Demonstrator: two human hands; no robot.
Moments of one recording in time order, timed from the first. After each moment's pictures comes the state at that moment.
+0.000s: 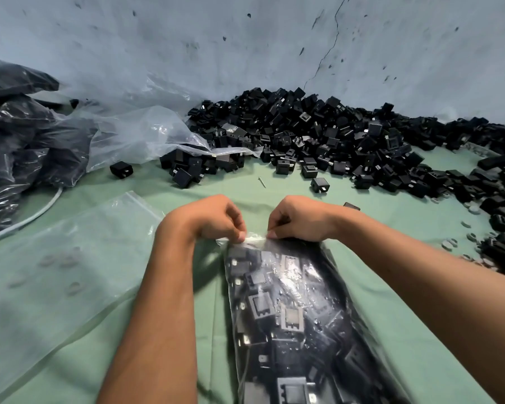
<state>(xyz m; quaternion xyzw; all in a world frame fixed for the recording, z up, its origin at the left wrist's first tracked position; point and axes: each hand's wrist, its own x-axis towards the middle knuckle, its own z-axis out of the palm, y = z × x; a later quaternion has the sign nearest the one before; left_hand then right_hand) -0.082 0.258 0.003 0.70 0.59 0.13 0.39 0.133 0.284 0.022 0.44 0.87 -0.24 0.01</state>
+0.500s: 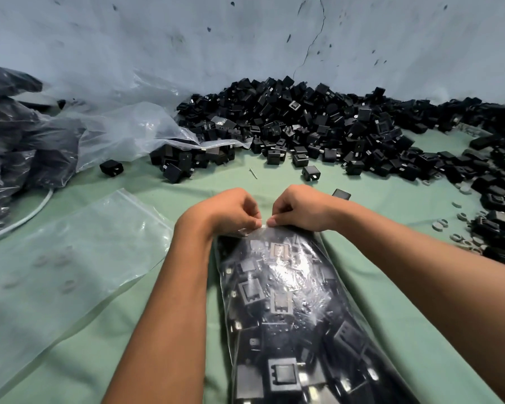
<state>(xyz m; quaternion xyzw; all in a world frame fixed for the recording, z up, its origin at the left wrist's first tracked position) -0.043 0.263 0.000 0.72 0.57 0.13 0.37 0.154 0.284 0.010 0.47 0.86 -0.21 -0.02</state>
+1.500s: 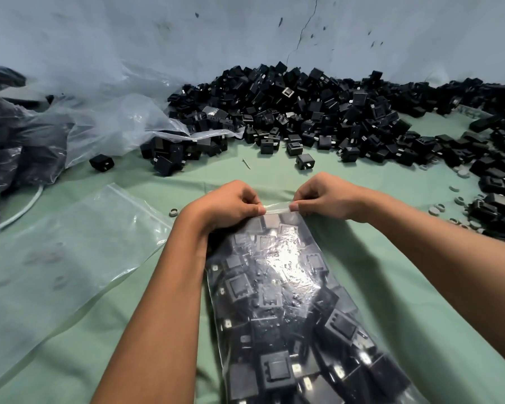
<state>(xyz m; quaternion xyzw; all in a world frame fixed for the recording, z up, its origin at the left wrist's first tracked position) -0.034 0.266 -0.012 0.72 0.54 0.17 0.39 0.213 0.289 -0.002 0.52 0.79 -0.32 -0.11</state>
